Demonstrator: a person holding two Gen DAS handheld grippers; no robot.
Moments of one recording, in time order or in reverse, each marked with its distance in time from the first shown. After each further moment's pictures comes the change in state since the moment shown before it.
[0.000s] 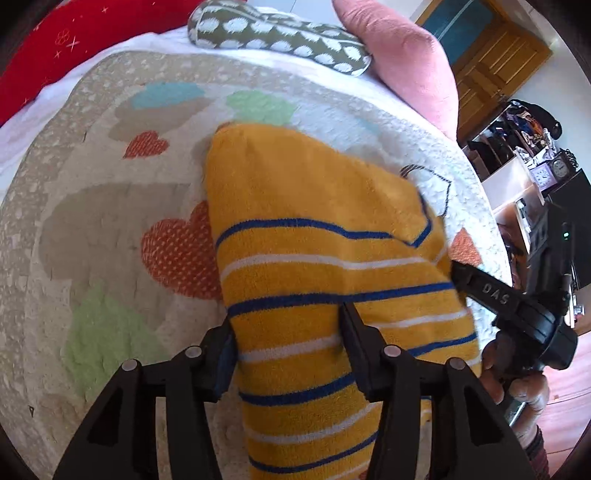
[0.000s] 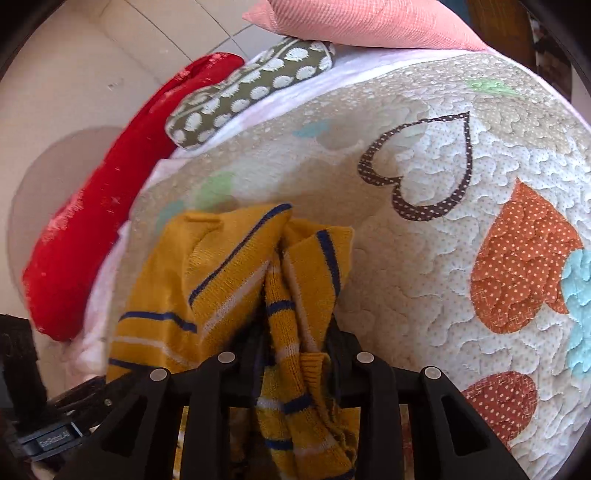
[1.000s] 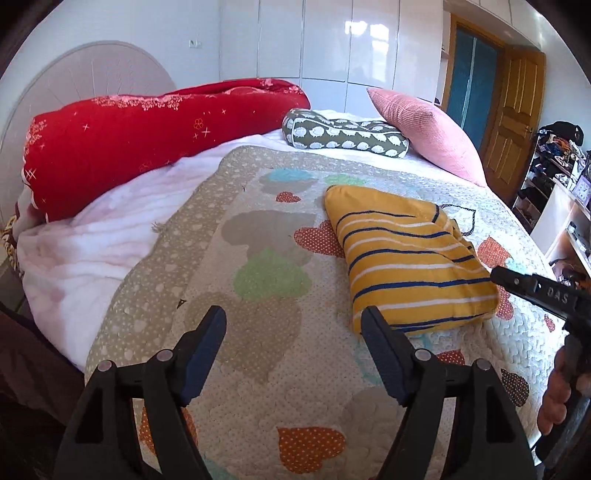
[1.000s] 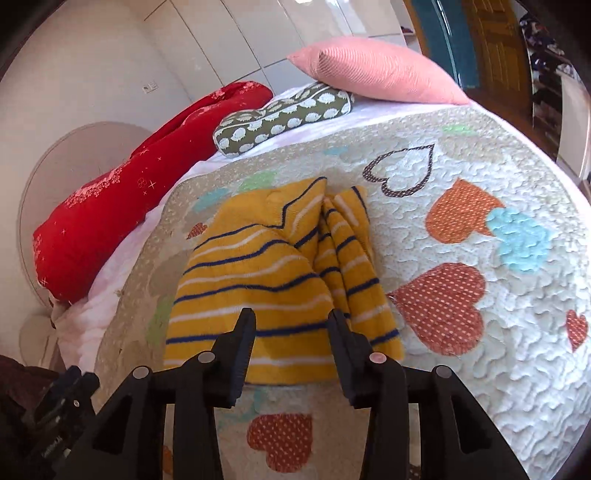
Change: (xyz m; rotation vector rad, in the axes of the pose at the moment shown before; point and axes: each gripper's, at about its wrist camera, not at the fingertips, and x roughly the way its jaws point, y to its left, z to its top) left arm -0.147 -0.006 -0.171 0.044 -0.465 0.365; right arm -0.124 0.034 -0.120 -0.127 -0.201 -0.010
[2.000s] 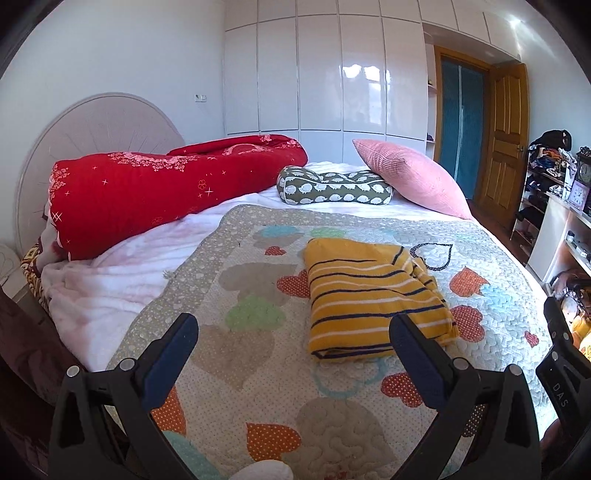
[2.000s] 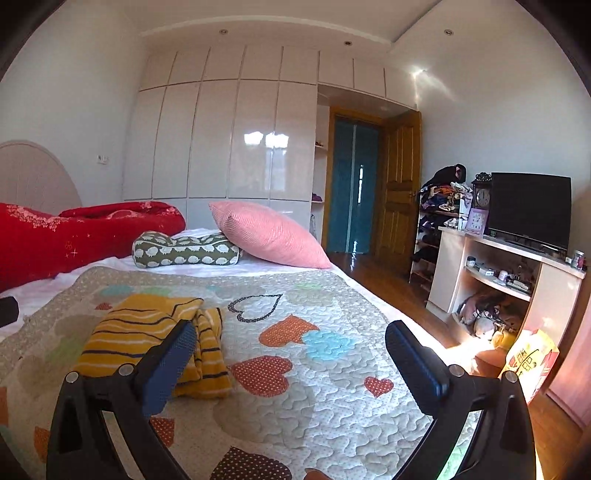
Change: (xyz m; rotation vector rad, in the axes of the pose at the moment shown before) left arm -0.069 -0.052 -0.006 0.033 -0.194 0.042; right arm -0.147 0.017 -0.084 -0.188 -0.644 -0.521
